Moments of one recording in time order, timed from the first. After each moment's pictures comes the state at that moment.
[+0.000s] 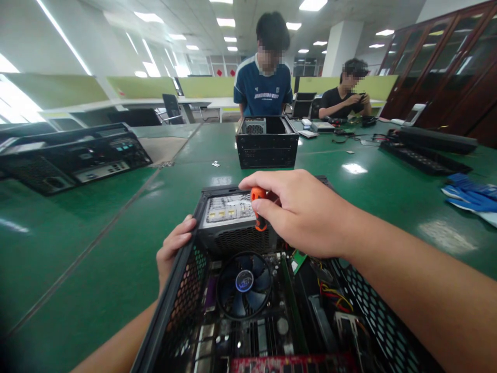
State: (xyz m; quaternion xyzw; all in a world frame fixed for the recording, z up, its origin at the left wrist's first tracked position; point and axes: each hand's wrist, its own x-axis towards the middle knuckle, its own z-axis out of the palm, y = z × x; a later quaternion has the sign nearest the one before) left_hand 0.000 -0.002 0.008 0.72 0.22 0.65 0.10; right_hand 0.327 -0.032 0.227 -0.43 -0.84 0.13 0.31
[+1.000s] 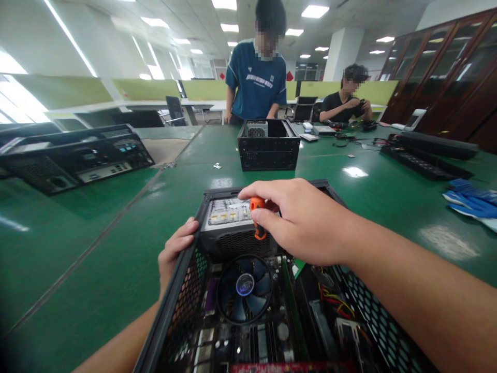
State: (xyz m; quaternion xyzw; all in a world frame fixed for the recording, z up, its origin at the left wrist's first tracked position) left_hand 0.000 -0.003 0.008 0.72 0.20 0.65 0.11; right_hand 0.325 -0.033 0.224 -0.40 -0.85 0.14 0.31
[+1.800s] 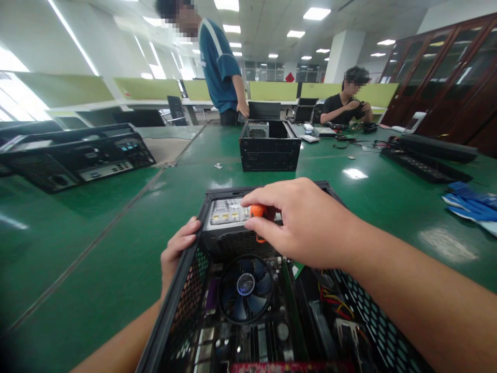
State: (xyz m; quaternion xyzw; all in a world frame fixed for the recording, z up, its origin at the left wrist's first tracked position) left_hand -0.003 -0.001 0.001 0.72 0.22 0.65 0.11; right_hand 0.321 -0.039 0.225 -0.40 -0.86 0.05 0.30
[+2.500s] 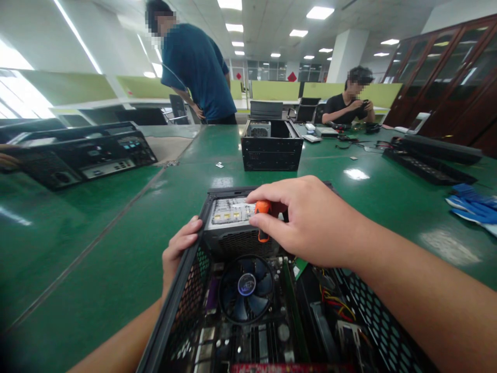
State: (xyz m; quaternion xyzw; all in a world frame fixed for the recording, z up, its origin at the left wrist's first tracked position) left_hand 0.000 -0.003 0.003 0.72 0.22 0.65 0.10; right_hand 0.322 -0.039 0.230 -0.42 -0.85 0.06 0.30
